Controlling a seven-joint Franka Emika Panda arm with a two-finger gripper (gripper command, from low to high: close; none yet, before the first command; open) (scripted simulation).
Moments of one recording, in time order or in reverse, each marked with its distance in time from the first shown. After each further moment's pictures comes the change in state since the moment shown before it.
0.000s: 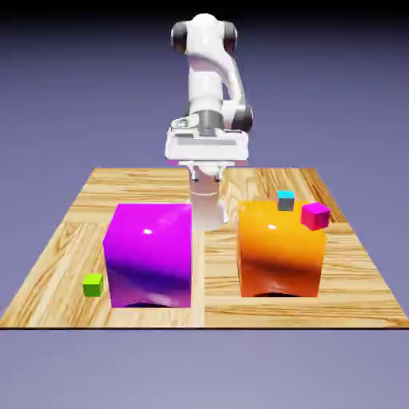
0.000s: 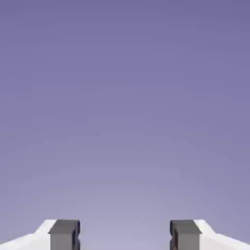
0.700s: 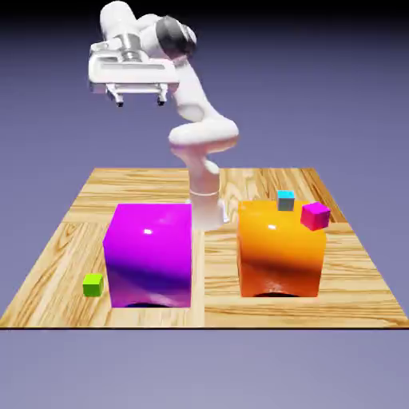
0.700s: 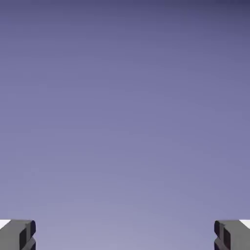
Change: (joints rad) arm 0.529 -0.240 -0.761 0.510 0.021 -0.552 -0.731
